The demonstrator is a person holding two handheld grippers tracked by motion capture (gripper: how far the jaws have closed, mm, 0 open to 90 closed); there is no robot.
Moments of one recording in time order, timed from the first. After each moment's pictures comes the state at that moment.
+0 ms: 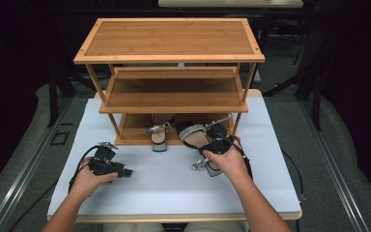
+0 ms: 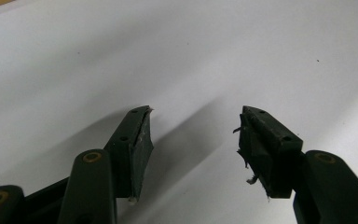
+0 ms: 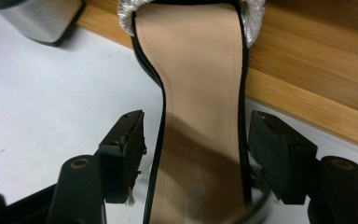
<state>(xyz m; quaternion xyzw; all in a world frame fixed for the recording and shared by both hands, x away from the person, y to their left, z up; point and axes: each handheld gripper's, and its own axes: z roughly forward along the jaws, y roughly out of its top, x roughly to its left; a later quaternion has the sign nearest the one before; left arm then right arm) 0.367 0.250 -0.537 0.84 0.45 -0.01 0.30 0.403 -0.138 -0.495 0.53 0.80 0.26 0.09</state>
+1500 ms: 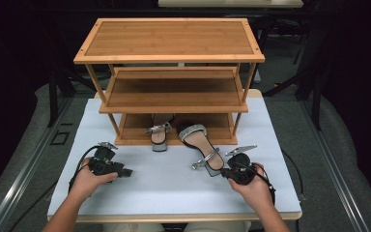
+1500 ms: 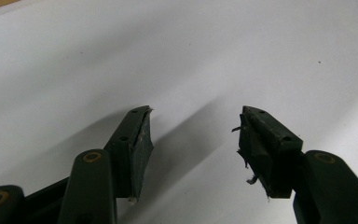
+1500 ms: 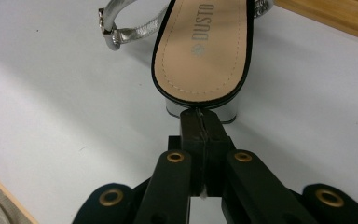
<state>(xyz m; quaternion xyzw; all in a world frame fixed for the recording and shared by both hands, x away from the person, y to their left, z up) 0.366 0.250 -0.538 0.84 0.45 -0.01 0.30 0.316 -0.191 -0.511 0.47 0.83 0.29 0.09</state>
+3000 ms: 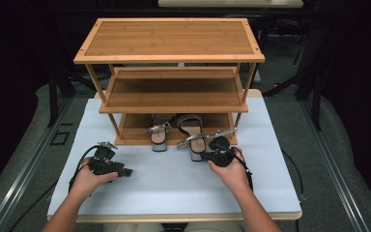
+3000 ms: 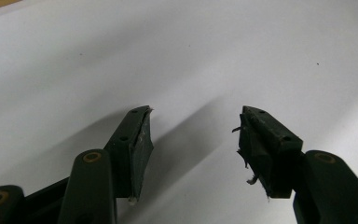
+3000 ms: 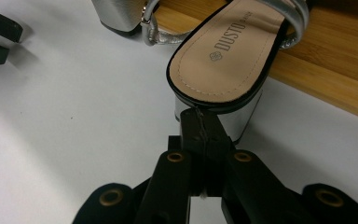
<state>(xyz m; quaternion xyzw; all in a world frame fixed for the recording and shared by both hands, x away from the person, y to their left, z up) 0.368 0.250 -0.538 0.84 0.45 -0.01 0.31 0.367 -0.141 -0.503 0.47 0.81 0.35 0.07</state>
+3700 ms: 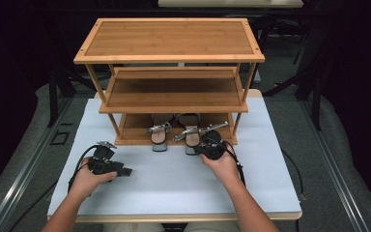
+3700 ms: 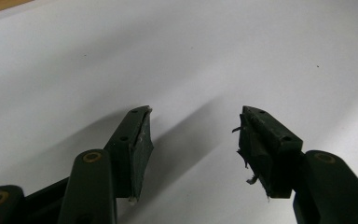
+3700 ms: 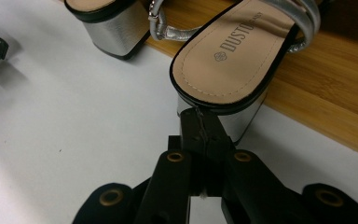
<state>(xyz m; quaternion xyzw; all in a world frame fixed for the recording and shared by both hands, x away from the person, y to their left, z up) 0.368 0.252 -0.537 0.83 0.46 -0.01 0.31 0.392 -0.121 -0.508 0.47 0.81 0.35 0.08</state>
